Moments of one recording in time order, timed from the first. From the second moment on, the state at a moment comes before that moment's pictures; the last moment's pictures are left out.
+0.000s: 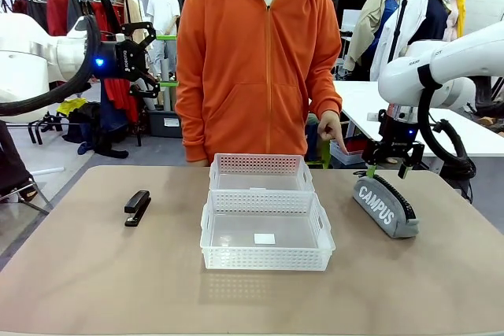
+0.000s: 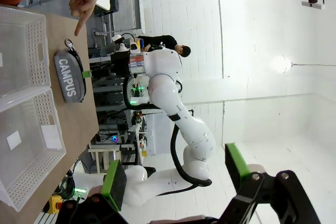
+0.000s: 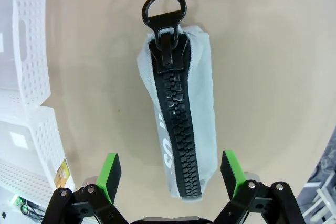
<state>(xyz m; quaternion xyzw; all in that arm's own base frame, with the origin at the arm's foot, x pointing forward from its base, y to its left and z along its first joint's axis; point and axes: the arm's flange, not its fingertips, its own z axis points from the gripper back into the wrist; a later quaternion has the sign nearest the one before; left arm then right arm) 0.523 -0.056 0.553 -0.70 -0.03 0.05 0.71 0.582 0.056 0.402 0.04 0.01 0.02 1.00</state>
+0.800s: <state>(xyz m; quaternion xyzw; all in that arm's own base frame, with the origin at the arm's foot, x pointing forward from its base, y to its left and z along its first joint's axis) 0.523 -0.056 0.553 -0.70 -0.03 0.05 0.71 0.598 0.040 0.341 0.04 0.06 0.01 1.00</state>
